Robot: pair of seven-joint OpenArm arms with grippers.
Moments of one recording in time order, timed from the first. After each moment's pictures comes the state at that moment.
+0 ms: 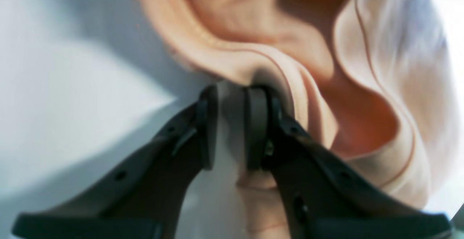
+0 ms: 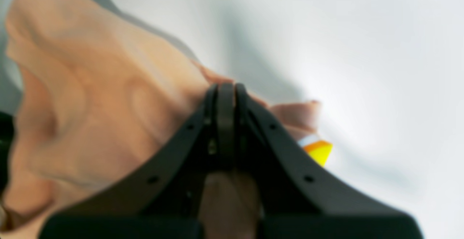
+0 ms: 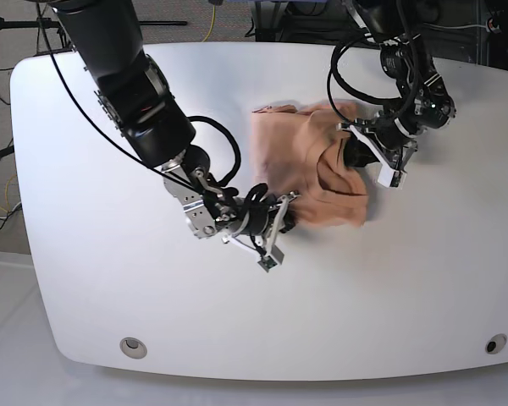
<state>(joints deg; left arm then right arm) 3.3 6.8 -30.6 85.8 -14.0 -43.3 53.6 33.0 3.3 -38.8 45.8 34.9 18.5 -32.4</state>
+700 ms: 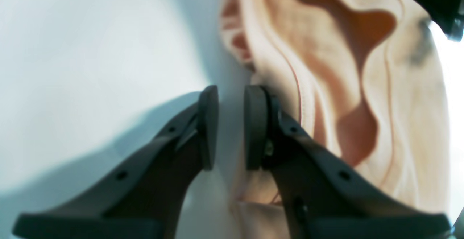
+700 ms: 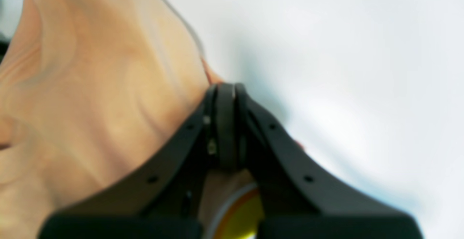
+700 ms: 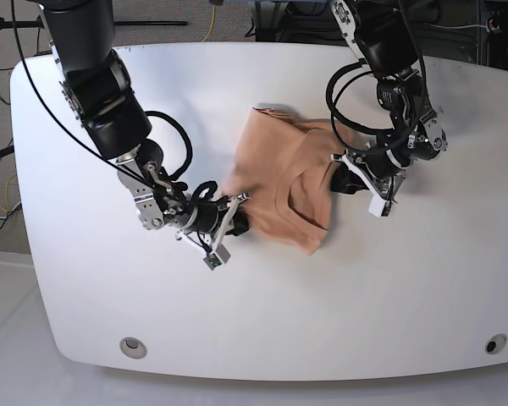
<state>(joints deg) -7.6 5.5 -30.3 73.8 -11.8 -43.7 51.4 29.5 14.7 -37.6 47.1 38.0 19.8 -25.6</state>
